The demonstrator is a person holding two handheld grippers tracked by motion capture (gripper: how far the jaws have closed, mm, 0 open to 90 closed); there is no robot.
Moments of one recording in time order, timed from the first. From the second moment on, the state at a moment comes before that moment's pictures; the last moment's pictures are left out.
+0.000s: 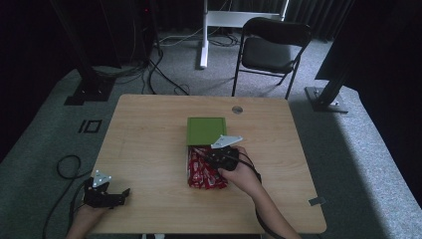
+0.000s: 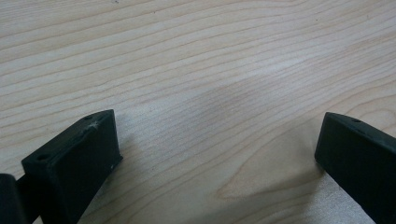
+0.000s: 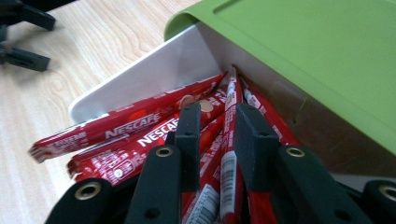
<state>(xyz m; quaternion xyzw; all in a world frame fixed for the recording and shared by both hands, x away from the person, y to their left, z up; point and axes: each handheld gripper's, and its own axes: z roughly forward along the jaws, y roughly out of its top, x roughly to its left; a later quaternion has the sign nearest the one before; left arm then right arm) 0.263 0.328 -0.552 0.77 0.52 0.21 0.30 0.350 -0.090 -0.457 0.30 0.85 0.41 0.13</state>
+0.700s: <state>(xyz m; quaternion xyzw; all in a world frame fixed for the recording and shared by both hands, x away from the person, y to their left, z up) 0.263 0.328 -0.552 0.77 0.52 0.21 0.30 0.357 -0.074 -0.467 0.31 0.88 0.34 0.15</state>
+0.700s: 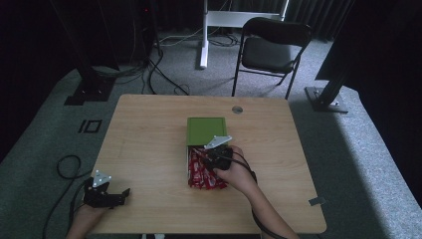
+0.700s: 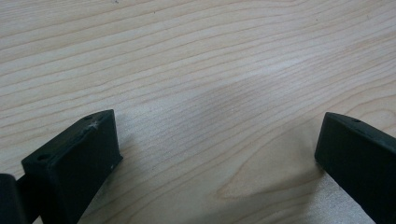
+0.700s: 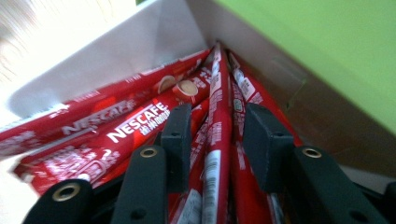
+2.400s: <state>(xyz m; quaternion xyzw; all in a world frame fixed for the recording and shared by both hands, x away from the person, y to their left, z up) 0.263 0.328 -0.552 0.77 0.52 0.21 0.30 0.316 -0.114 -0.430 0.31 0.84 0.44 0.11</state>
